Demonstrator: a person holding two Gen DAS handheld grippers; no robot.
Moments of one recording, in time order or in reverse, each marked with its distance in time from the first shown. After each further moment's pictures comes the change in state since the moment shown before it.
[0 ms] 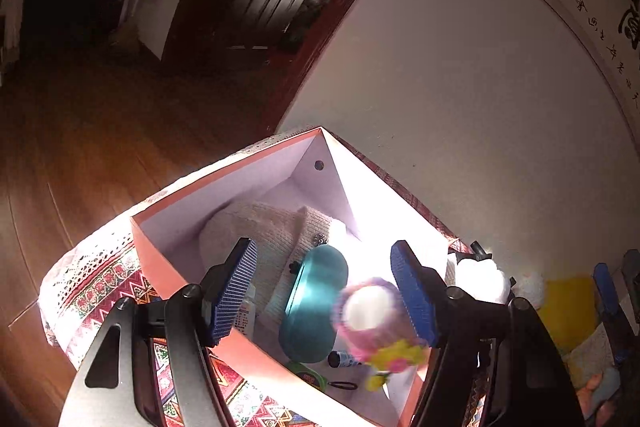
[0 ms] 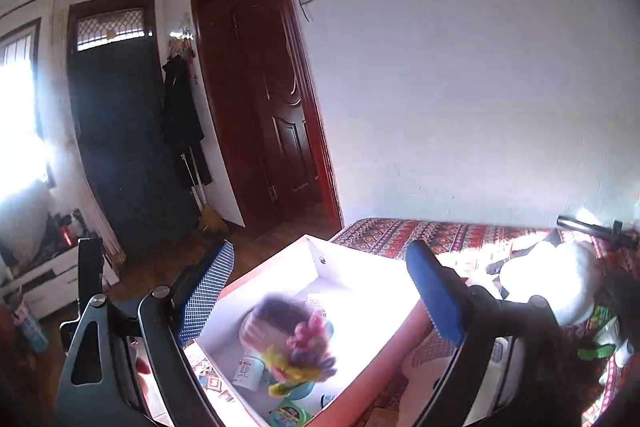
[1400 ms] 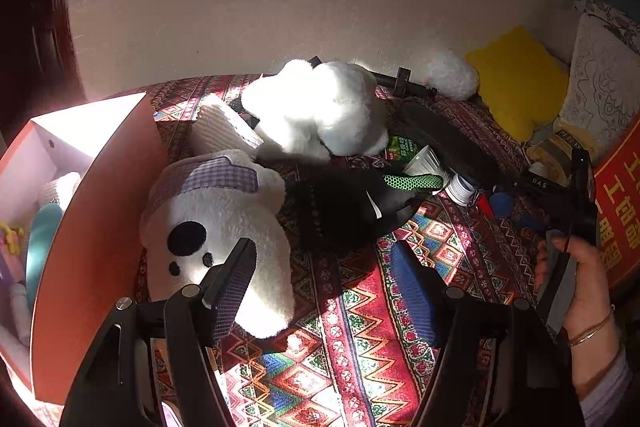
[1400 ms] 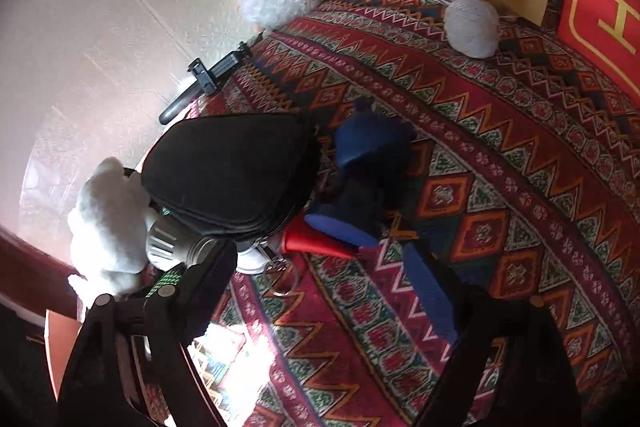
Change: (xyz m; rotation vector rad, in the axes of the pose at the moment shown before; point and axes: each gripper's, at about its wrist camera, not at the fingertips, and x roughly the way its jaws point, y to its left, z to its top) left arm 0.088 -0.296 -0.227 0.713 0.315 -0.190; right arm -0.176 -0.454 -0.207 0.913 0.248 -0.809
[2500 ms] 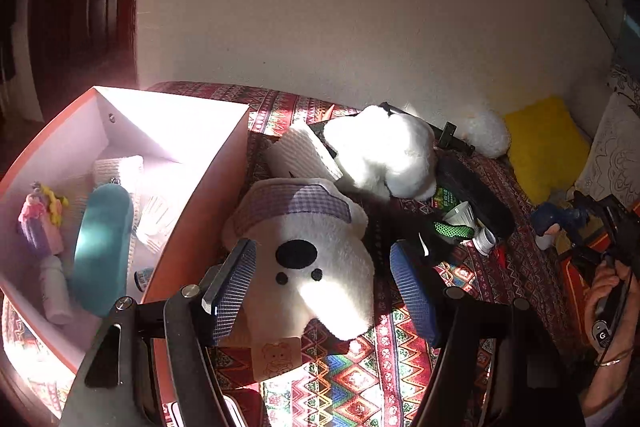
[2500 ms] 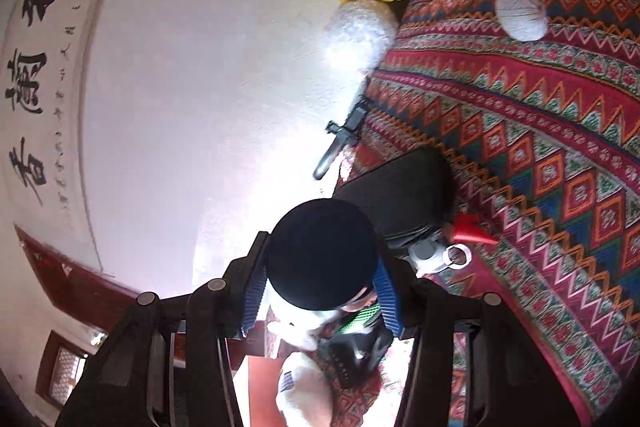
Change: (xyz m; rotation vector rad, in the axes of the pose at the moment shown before) left arm -0.058 0.098 0.006 -0.212 -0.090 0.047; right arm -0.091 0.014 0.023 0.319 -0.060 0.616
